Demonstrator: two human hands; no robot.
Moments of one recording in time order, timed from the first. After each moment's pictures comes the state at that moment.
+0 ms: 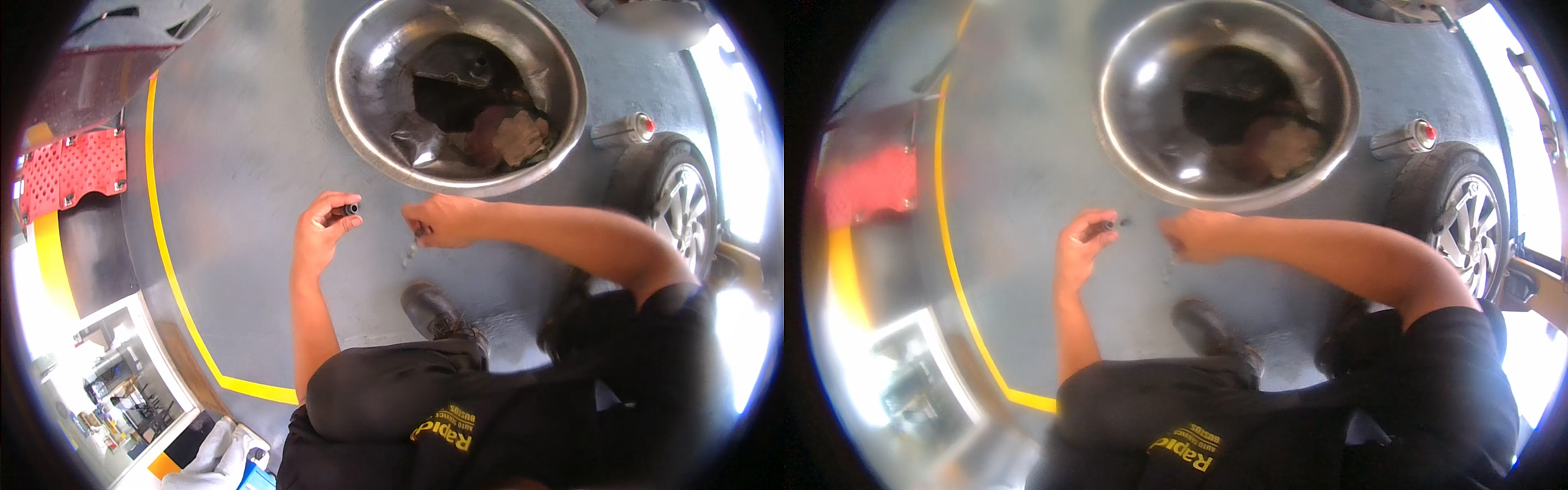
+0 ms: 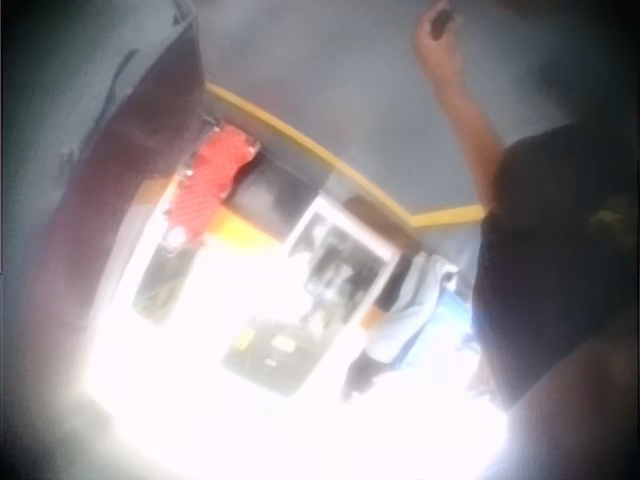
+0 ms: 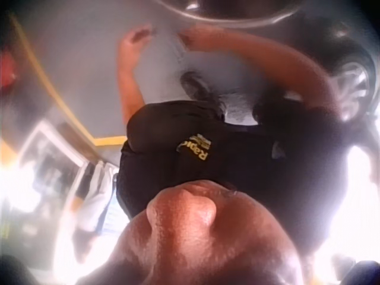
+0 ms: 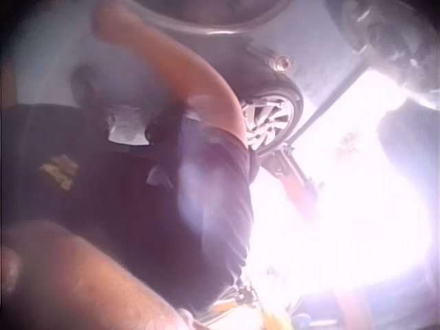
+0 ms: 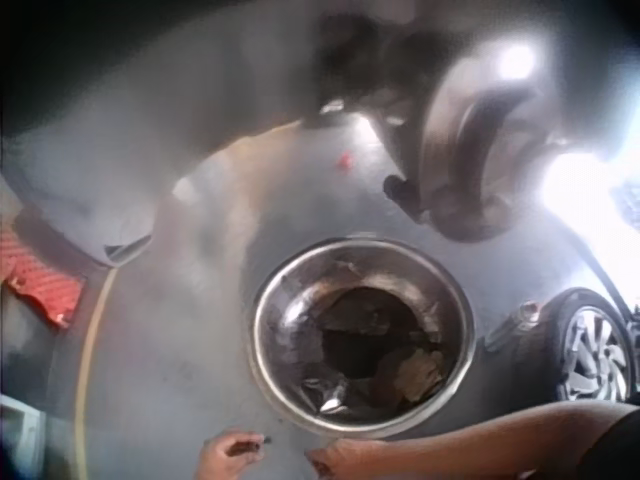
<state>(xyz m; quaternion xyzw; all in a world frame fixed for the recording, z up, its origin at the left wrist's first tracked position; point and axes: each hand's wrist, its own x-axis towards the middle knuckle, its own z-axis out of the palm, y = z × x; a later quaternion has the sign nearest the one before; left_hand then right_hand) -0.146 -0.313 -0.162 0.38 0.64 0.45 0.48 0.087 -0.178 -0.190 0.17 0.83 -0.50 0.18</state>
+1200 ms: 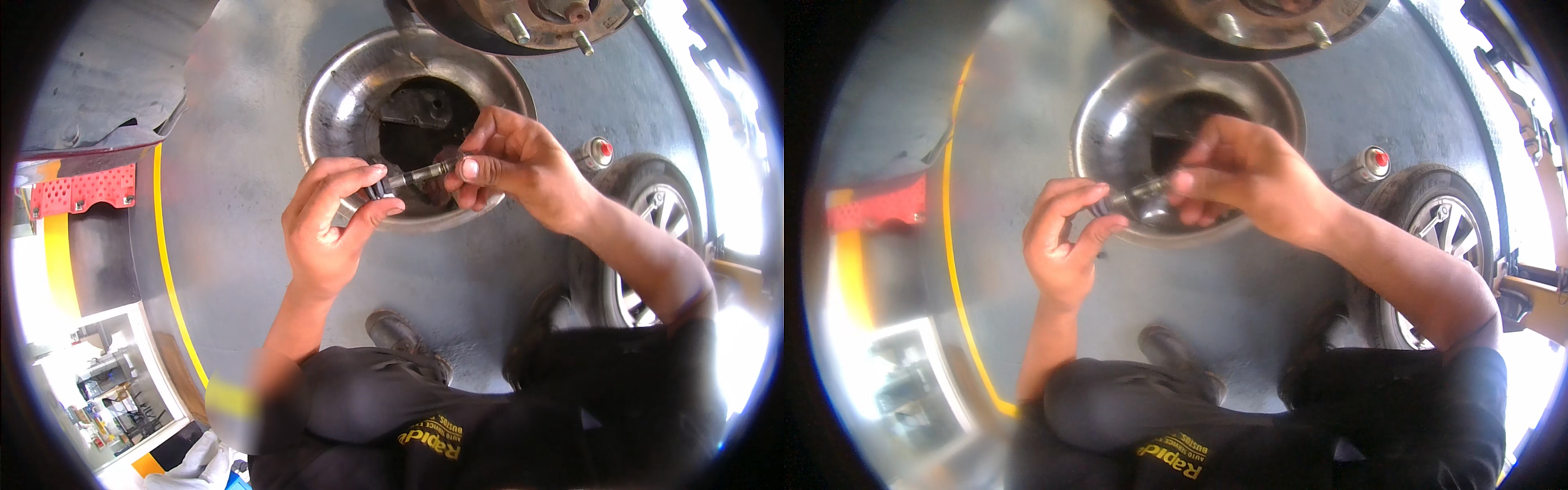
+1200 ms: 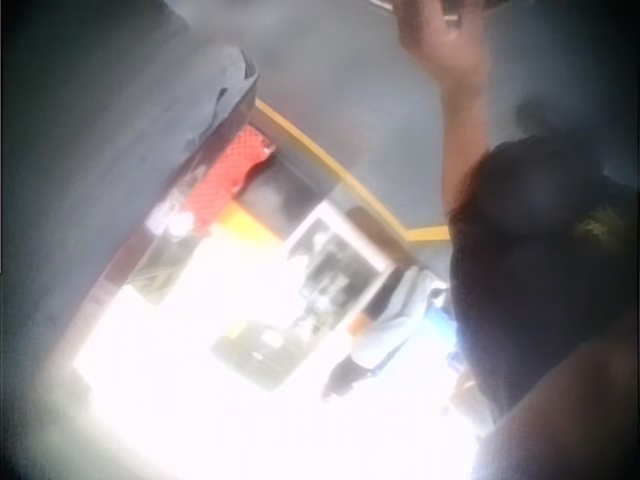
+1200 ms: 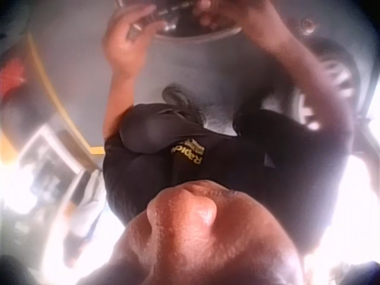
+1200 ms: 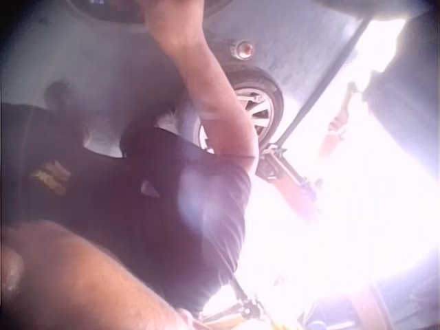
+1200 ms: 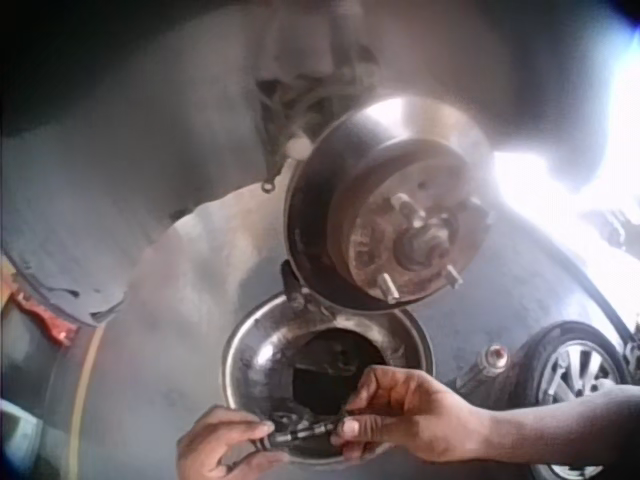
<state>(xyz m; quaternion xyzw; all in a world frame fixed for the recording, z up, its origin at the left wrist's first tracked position) 0.010 -0.199 -0.020 0.67 0.53 0.51 0.10 0.240 -0.074 -0.008 0.27 0.54 -0.78 -0.19</state>
